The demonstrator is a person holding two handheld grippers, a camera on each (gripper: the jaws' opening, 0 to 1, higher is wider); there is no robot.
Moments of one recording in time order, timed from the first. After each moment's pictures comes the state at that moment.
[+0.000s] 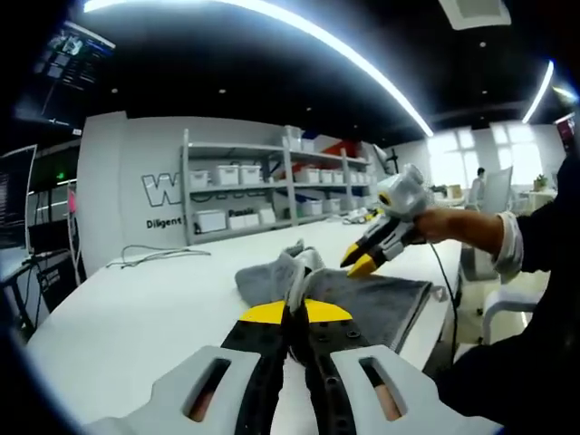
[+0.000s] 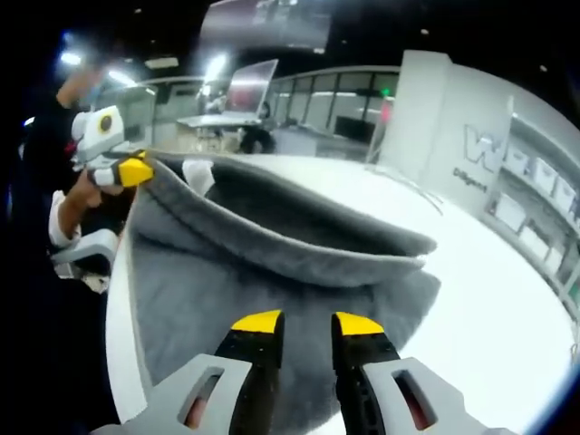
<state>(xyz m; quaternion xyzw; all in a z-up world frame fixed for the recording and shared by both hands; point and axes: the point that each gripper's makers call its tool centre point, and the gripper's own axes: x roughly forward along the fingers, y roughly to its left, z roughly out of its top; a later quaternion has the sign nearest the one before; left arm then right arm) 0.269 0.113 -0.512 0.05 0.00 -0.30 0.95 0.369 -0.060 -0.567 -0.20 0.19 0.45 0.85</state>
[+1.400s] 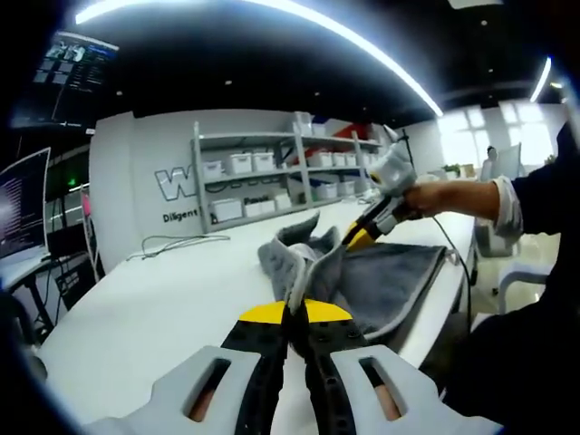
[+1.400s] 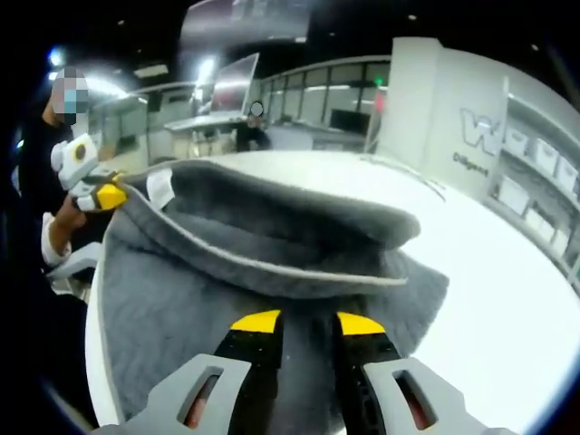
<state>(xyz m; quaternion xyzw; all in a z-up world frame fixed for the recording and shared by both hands) 0.262 0.143 -0.541 0.09 0.03 -0.25 0.96 0.406 -0.051 -0.580 -0.18 0.21 0.45 0.85</state>
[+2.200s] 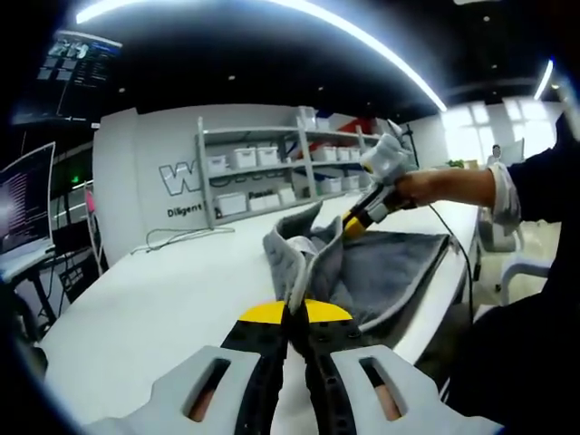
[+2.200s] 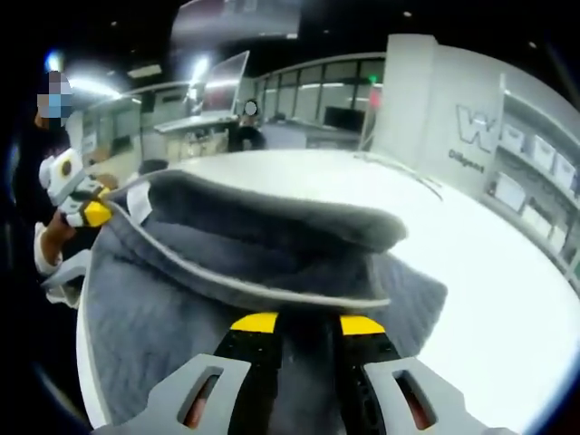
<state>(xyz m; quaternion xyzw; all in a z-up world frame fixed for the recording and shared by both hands) 0.260 0.153 -0.555 0.09 0.04 -0.24 0.96 0.425 -0.042 -0.579 -0.18 0.22 0.43 0.86</state>
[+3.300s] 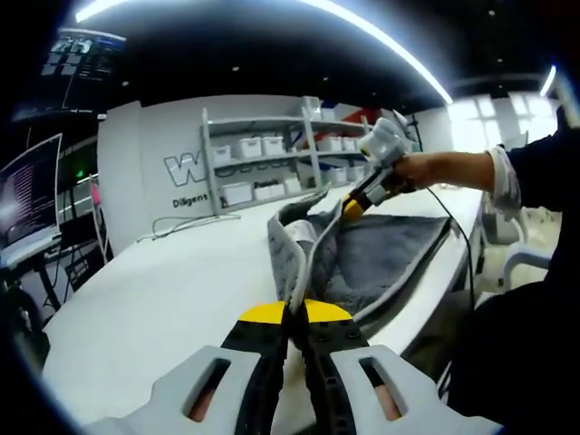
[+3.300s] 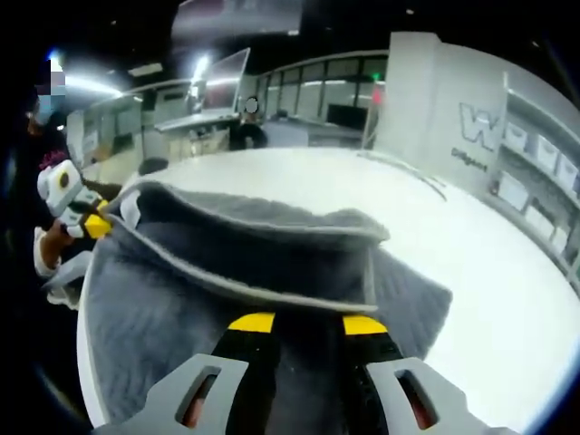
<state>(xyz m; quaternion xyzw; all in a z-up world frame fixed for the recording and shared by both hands) 0.250 0.163 -0.575 0.10 0.06 -0.23 0.97 0.420 -0.032 -0.581 -0.18 0.23 0.44 0.85</state>
